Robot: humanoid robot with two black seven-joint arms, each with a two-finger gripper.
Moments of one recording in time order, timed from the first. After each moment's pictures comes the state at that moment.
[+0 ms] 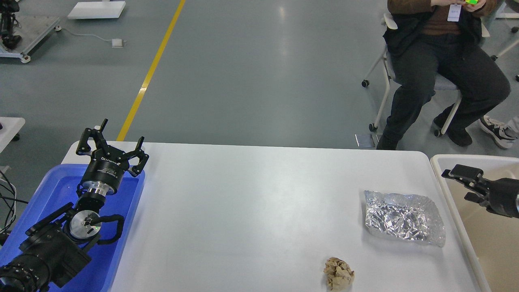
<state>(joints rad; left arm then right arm) -0.57 0.33 -0.78 -0.45 -0.15 -0.64 -0.52 0.71 -0.85 0.30 0.74 -0.97 0.31 0.29</state>
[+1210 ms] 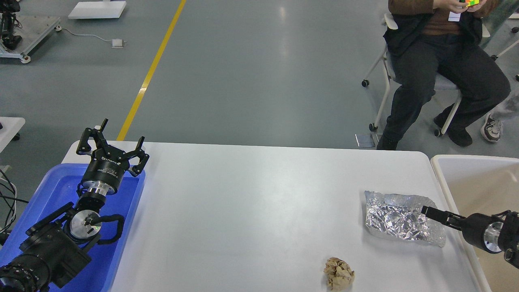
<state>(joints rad) -0.57 0.33 -0.78 -0.45 -0.15 -0.64 -0.52 0.66 -0.64 -0.04 0.53 -1.07 -0.05 0.49</state>
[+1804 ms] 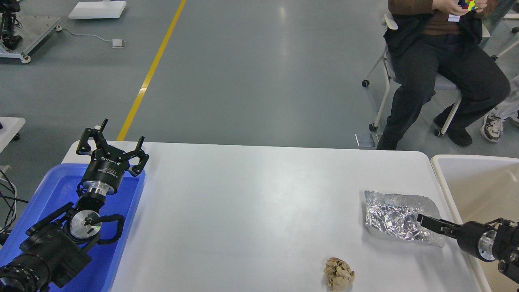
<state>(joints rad) -0.57 0.33 -0.78 -0.45 -0.15 -0.64 -0.52 0.63 -0.58 -0.11 0.47 -1.07 -0.13 0.53</state>
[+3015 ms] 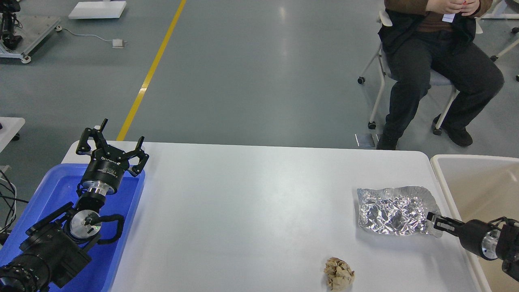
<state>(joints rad) -0.57 0.33 -0.78 -0.45 -0.15 -0.64 -0.52 0.64 -0.57 -0.17 0.41 -0.99 -0.15 0.63</state>
